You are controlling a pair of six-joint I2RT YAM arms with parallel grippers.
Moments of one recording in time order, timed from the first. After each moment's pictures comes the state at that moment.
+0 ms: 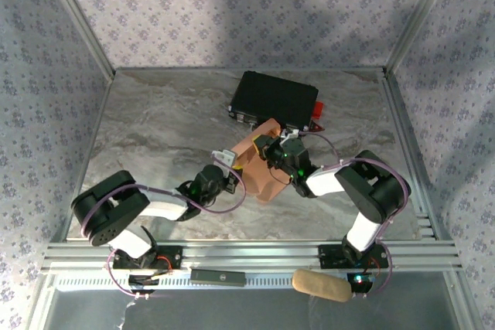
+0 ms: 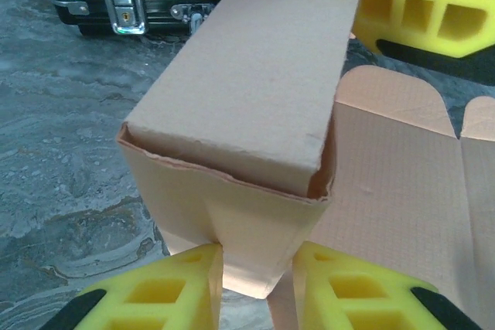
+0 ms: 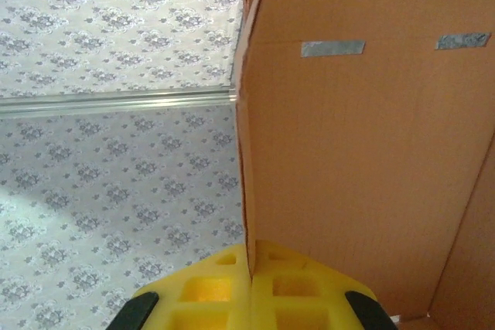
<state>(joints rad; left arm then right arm) -0.91 1.54 0.37 0.73 -0.31 -0.29 0.68 1.70 0.55 0.96 -0.06 1.53</state>
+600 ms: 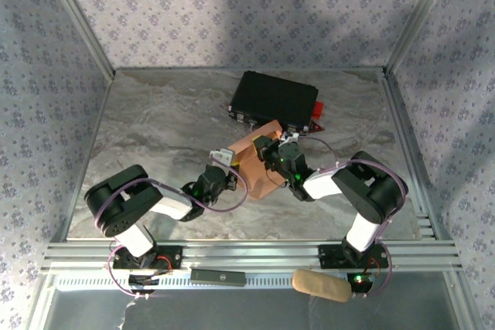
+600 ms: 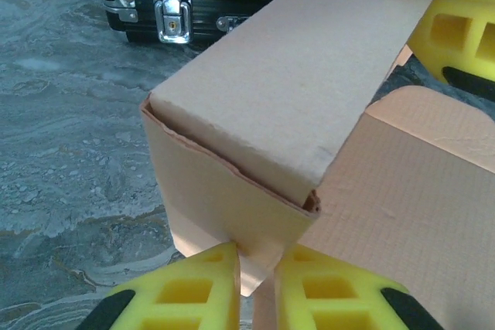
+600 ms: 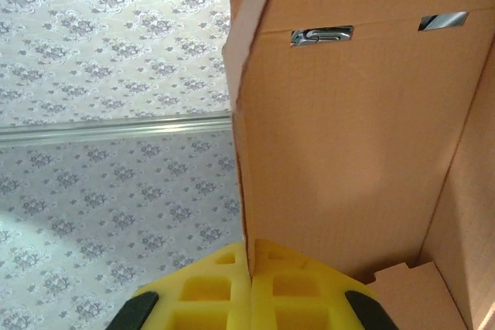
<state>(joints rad) -0.92 1.63 0.37 0.85 -0.42 -0.32 0.74 1.73 0.55 1.01 0.08 1.57</state>
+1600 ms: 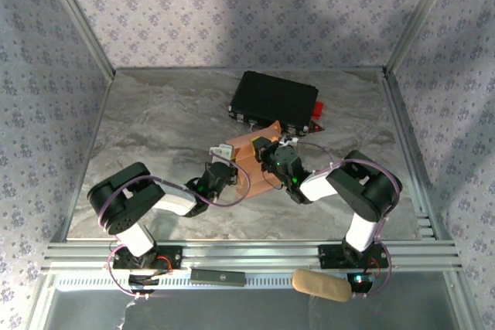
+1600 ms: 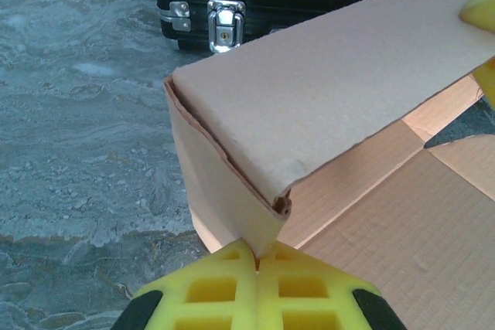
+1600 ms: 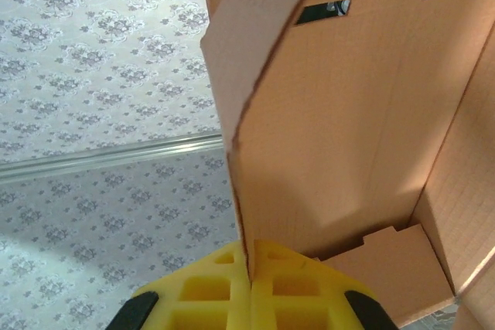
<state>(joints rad) -0.92 1.65 0.44 0.77 -0.53 -0.35 0.77 1.75 0.55 1.03 0.17 1.68</state>
